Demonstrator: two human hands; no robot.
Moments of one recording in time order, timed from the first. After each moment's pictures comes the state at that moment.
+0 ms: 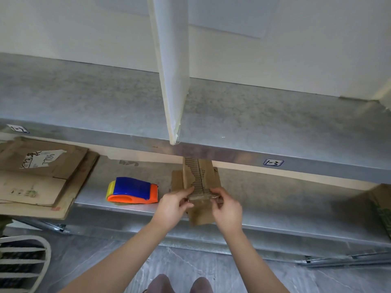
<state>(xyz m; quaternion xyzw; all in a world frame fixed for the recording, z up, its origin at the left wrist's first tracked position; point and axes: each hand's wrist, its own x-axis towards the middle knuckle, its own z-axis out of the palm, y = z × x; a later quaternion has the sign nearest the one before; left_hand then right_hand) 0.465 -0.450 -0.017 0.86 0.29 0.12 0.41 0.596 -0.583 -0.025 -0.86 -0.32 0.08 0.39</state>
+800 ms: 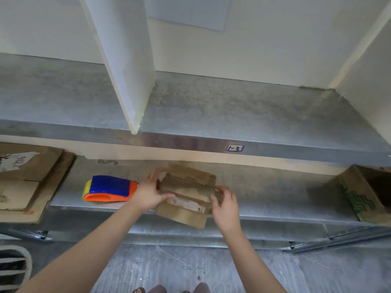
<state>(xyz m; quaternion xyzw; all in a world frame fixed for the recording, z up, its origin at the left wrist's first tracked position) 0.483 -0.422 -0.015 0.86 0.30 0.06 0.40 0.615 -0.639 -0.020 -0.87 -0.22 0.15 0.42</state>
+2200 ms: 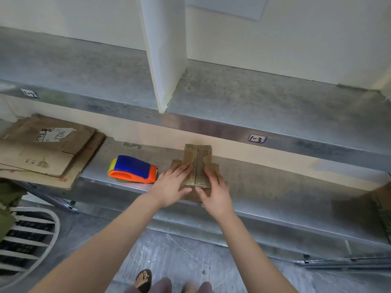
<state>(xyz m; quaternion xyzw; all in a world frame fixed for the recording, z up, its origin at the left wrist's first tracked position) 0.470 -0.456 -0.010 0.95 0.25 -0.01 0.19 0.594 -0.598 -0.014 -0.84 -0.40 0.19 0.30</state>
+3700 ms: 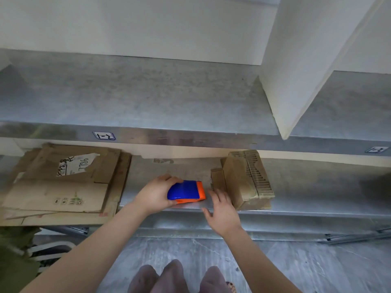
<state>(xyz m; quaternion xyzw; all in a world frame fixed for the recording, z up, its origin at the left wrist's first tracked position) 0.348 -0.276 -0.010 0.95 0.18 -0.04 0.24 0.475 -0.479 -0.073 -0.89 -0.40 0.18 0.15</state>
